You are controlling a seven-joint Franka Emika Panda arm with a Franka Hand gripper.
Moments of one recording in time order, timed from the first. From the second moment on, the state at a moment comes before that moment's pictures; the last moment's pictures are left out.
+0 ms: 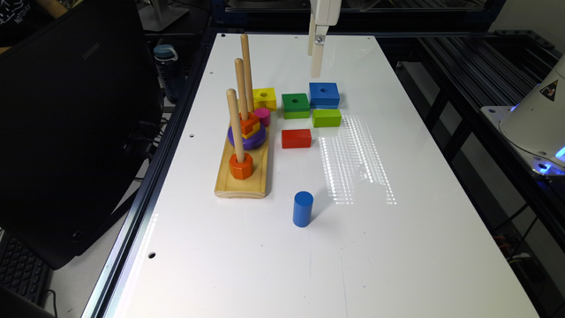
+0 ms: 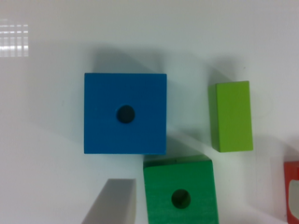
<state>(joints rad) -0.28 0.06 0.10 -2.40 0.01 2.46 0.59</state>
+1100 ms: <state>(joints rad) -0.28 0.14 0.10 -2.36 0.01 2.52 0.59</state>
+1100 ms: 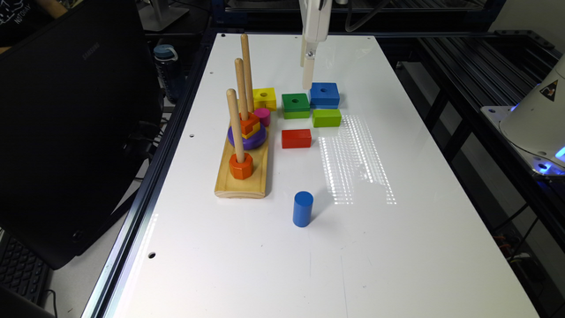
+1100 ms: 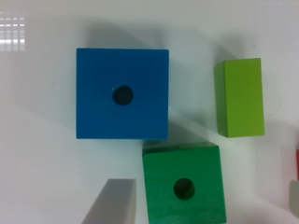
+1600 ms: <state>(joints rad) -0.28 0.21 0.10 -2.36 0.01 2.59 0.59</state>
